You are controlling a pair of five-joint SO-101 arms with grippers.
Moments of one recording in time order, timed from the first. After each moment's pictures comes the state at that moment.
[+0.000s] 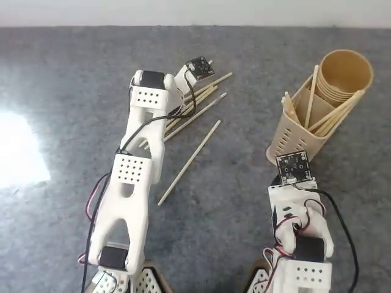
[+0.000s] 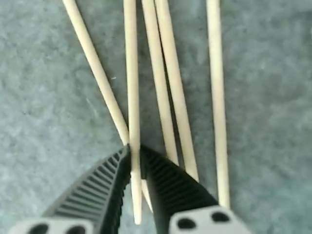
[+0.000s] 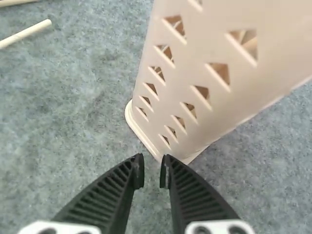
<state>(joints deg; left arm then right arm) 3.3 79.1 -85.4 98.1 -40.9 1.8 -103.2 95.4 55.8 19.0</state>
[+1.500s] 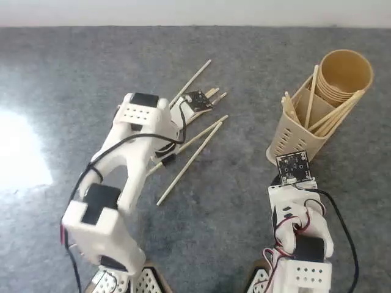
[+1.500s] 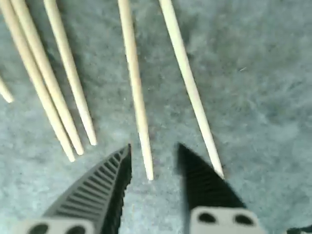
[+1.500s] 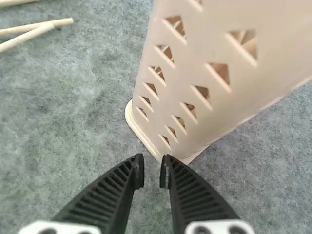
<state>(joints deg) 5.7 11.6 12.3 79.9 -37.1 1.8 -103.2 95.4 55.8 19.0</state>
